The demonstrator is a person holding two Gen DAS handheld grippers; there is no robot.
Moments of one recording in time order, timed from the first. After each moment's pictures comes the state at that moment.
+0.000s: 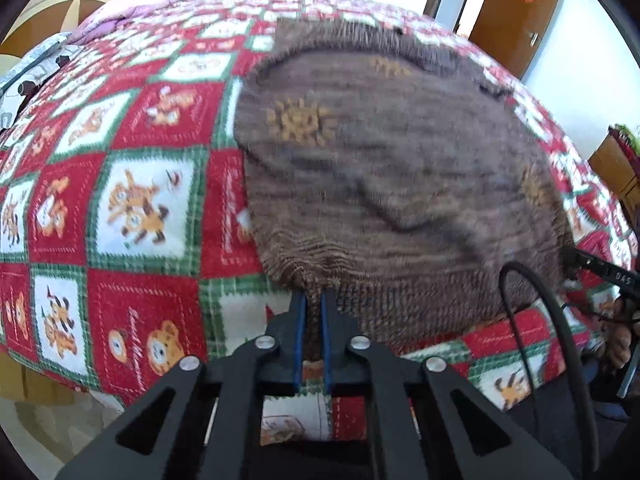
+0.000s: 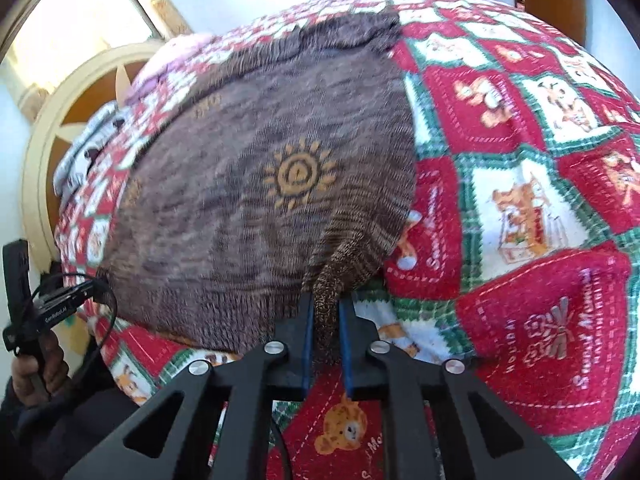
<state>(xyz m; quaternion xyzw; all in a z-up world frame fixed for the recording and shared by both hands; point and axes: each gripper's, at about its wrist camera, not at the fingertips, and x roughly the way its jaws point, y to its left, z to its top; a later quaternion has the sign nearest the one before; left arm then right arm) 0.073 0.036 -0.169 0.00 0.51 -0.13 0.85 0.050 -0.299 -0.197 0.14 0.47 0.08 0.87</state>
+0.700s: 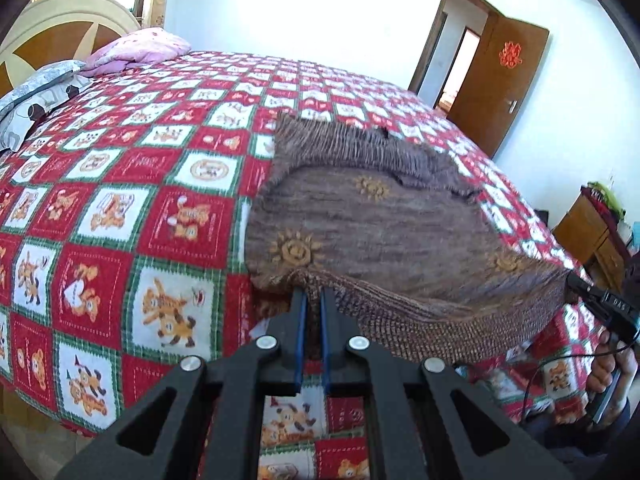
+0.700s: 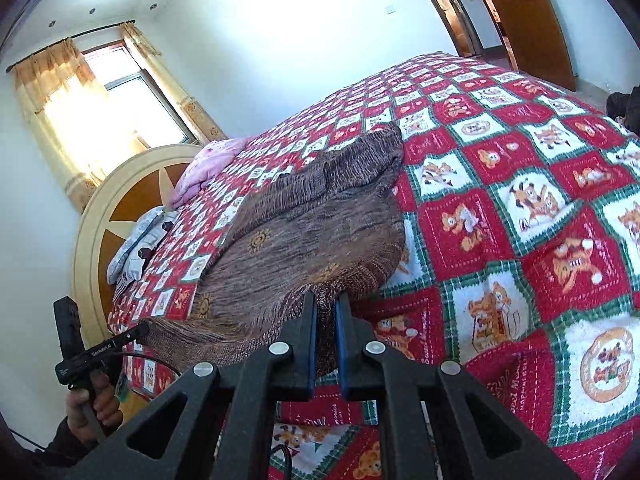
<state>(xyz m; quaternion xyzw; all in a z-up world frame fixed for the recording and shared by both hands) 0.094 0.057 -0.101 -0.07 0.40 -0.16 0.90 0.026 -0.343 -0.113 0.24 0.31 0.10 0.92</state>
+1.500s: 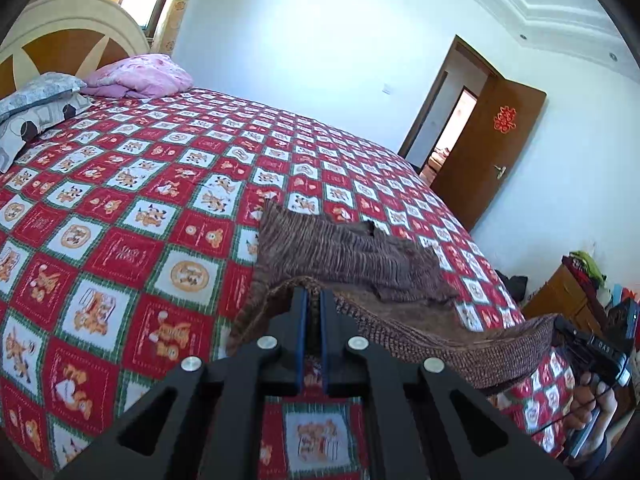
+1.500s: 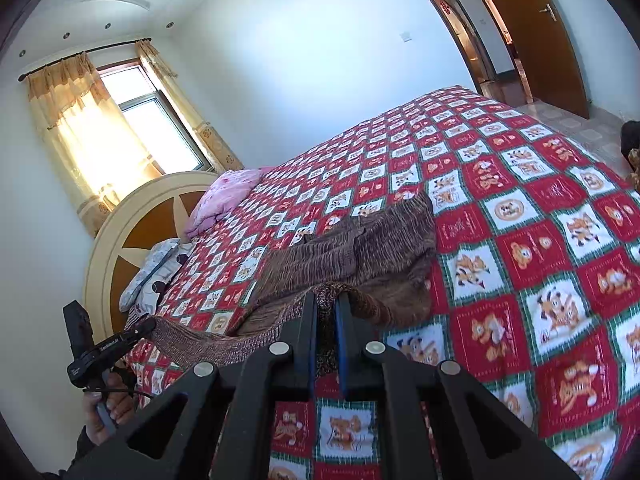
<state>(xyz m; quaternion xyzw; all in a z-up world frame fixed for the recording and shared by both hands) 0.164 0.064 -0.041 -0.15 0.33 -0.17 0.92 0.087 -0.354 -0.032 0.24 0.26 0.12 0.93</state>
